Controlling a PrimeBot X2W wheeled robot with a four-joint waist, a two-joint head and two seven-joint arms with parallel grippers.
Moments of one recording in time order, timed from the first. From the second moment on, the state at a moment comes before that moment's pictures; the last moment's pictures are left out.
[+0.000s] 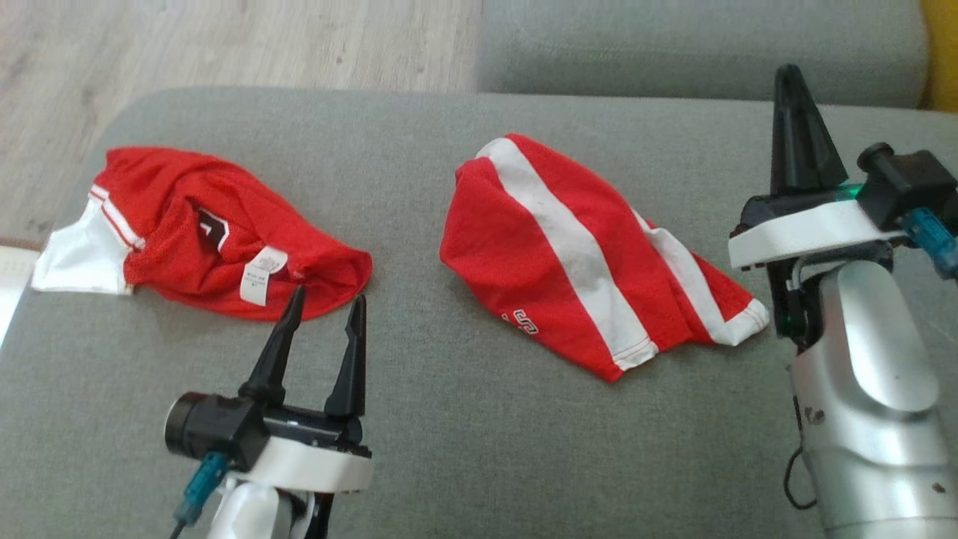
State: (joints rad) left arm -0.10 0.05 -0.22 0.19 -0.20 -0.13 -0.26; right arm -0.53 -0.05 -0.01 0.45 0.05 0.13 -0.25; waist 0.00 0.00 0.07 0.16
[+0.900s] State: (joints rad) left arm 0.00 0.05 -0.23 0.12 -0.19 -0.13 -0.26; right arm 0.01 -0.05 0.13 0.14 0.24 0.13 -0.25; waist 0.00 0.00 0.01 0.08
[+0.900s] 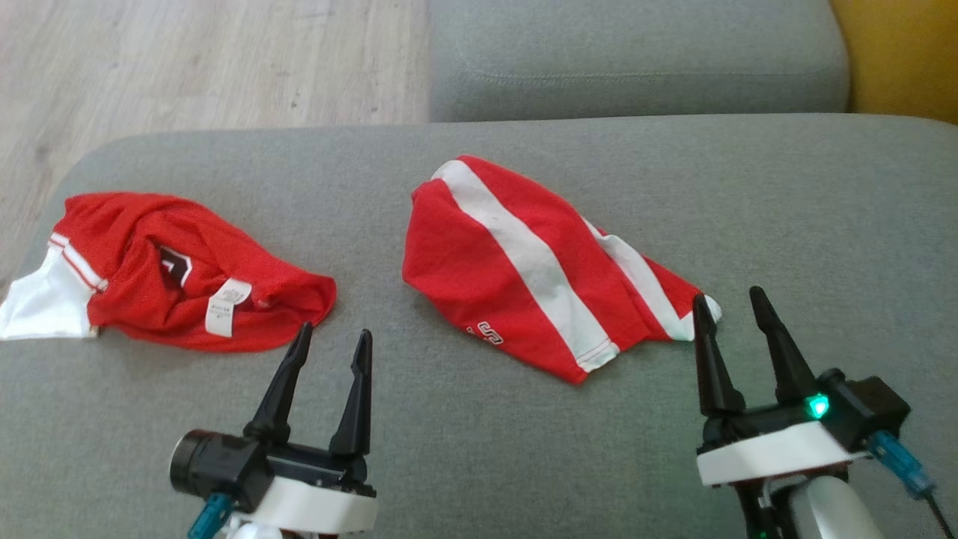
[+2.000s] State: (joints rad) left arm -0.14 0.05 -0.32 0.17 -0.25 -0.13 -0.26; right arm -0.49 -0.05 0.25 0.80 0.05 0.13 -0.11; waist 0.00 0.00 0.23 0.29
